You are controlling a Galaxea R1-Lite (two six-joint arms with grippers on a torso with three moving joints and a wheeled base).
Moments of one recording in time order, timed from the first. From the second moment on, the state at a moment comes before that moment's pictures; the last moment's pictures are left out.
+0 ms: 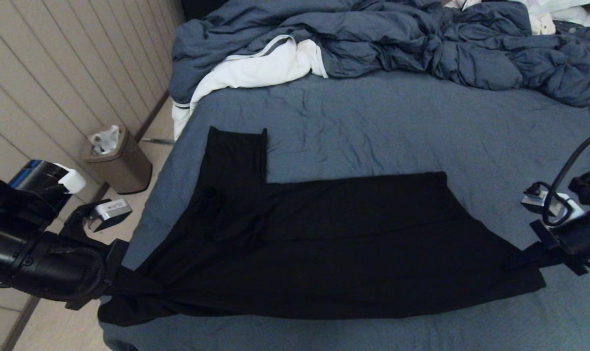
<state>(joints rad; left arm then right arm) -0.12 1.54 -1.01 0.67 -0.70 -0.19 -0.45 1.93 -1.45 1.09 0.64 -0.34</state>
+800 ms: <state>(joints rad) -0.11 1.53 -0.98 0.62 -0.69 -0.19 -0.46 1.91 -1.37 1.01 0.61 -0.33</state>
